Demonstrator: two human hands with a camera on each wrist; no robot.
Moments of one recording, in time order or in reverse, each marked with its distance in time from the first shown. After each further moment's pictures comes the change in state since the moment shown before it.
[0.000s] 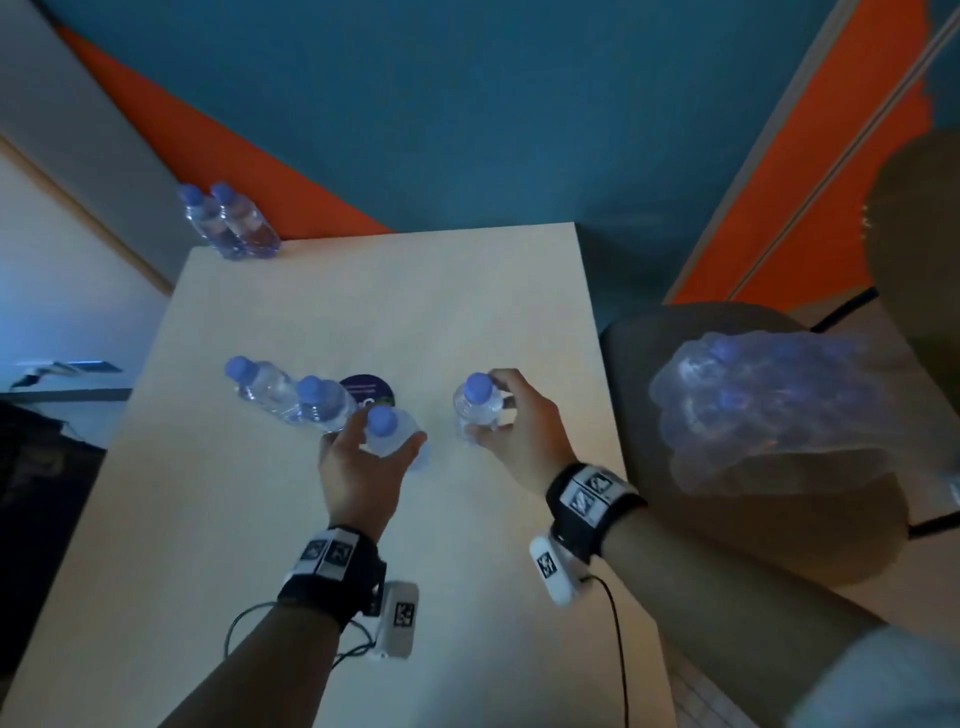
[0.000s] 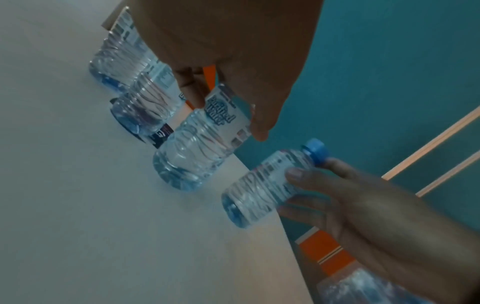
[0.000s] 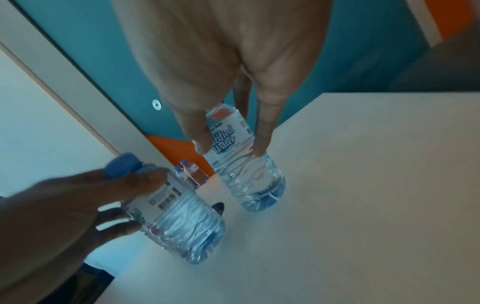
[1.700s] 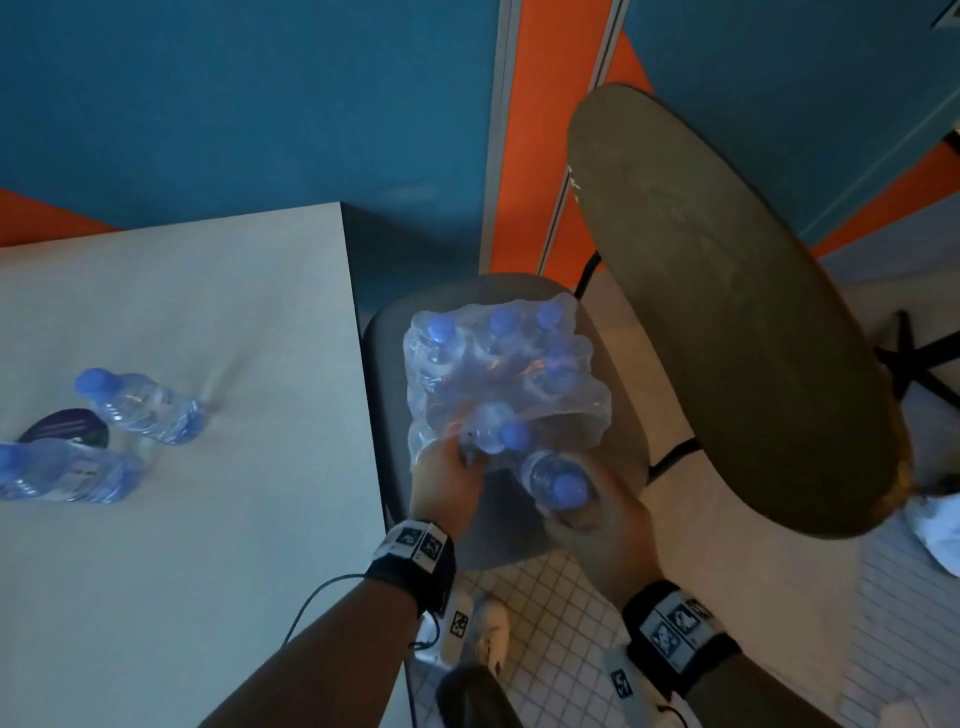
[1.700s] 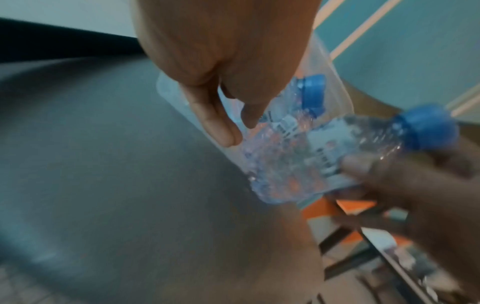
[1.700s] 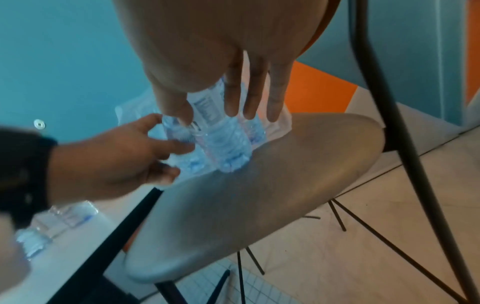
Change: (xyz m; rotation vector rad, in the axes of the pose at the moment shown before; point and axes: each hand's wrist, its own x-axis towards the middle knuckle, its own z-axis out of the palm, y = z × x) left_hand -0.201 0.137 0.310 0.101 -0.627 0.161; right_hand -0.193 0.174 -0.309 -0.317 0.290 0.194
